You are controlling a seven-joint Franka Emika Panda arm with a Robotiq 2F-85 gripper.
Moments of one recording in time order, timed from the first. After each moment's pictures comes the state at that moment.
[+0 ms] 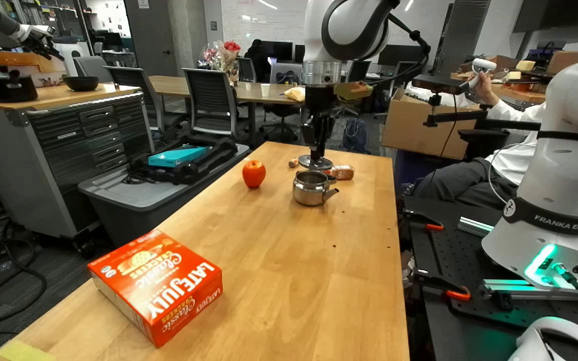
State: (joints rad) arm -0.08 0.03 -0.08 -2.38 0.03 2.37 0.10
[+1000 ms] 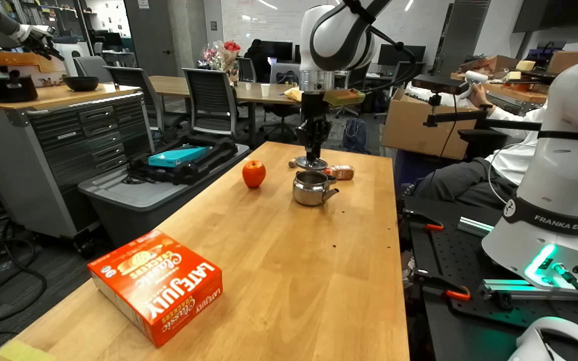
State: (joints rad) arm -0.12 0.15 -0.11 -2.29 0.06 2.38 0.11
